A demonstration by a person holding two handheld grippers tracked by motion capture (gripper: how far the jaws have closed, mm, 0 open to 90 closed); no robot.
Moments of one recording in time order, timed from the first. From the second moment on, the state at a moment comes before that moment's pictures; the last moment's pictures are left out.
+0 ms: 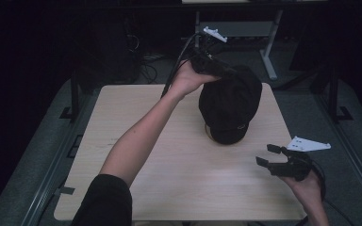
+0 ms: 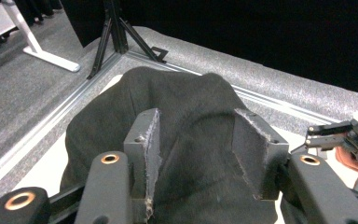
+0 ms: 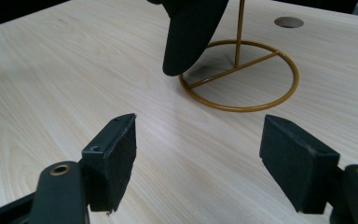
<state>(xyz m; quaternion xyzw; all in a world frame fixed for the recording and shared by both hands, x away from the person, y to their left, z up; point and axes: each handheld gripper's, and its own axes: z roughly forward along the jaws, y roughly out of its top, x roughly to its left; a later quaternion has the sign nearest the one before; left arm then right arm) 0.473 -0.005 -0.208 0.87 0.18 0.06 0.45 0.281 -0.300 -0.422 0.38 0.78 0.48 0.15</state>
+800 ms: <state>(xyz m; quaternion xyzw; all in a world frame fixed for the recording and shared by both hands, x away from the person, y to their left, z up) 0.443 0.042 -0.221 0.87 0.20 0.07 0.45 0.281 -0.292 -0.425 0.39 0.77 0.47 0.17</state>
